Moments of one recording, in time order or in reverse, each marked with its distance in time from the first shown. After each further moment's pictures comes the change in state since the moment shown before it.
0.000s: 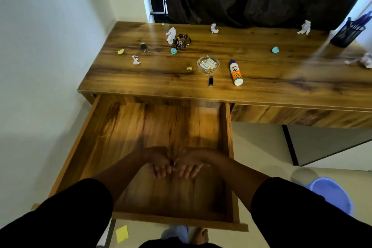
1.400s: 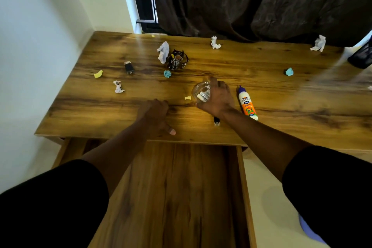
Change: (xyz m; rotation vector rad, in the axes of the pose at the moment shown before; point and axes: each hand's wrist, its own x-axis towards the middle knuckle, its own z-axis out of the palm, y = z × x) left_hand 0.029 0.129 -0.250 0.648 0.887 0.243; right_hand 0.024 -0.085 -0.315 -0.348 1.305 -0.201
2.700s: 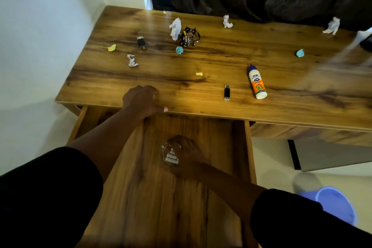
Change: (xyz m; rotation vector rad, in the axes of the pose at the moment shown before) left_hand -0.076 -0.053 0.025 -0.229 0.079 -0.231; right_hand -0.234 -0.051 0.137 0.007 -0.391 -0.427
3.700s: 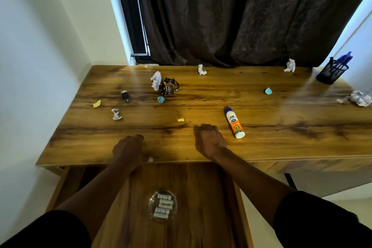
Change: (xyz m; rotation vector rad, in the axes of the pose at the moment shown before) left_hand 0.016 0.020 -0.007 0.079 -0.001 0.009; right_hand 0.066 0.100 -0.173 -0.180 0.188 0.381
